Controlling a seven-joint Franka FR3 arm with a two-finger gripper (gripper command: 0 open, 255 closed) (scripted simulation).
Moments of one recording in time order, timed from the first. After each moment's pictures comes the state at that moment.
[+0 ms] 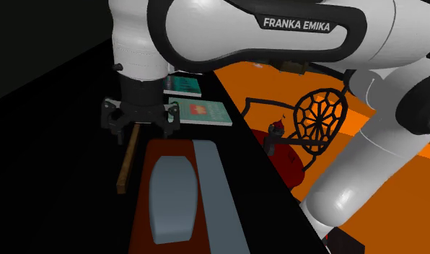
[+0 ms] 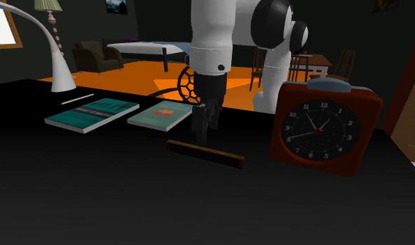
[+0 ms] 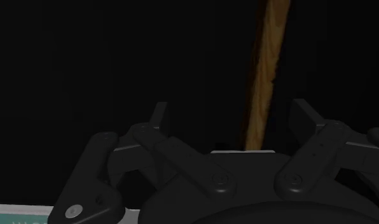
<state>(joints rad) -0.14 -0.05 0.88 -1.72 0.00 1.71 1.34</state>
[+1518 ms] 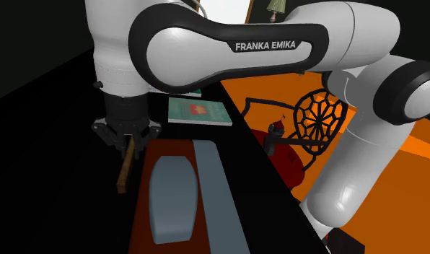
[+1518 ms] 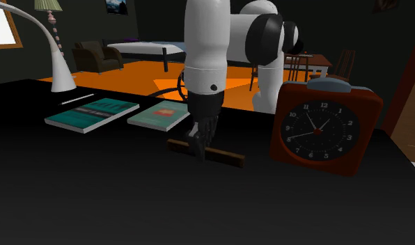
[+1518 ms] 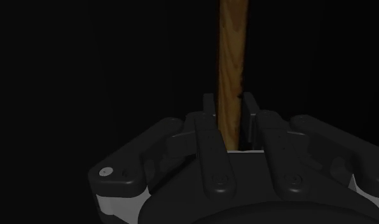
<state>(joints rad) -0.11 0.09 0.91 -1.70 -0.12 1.77 1.48</state>
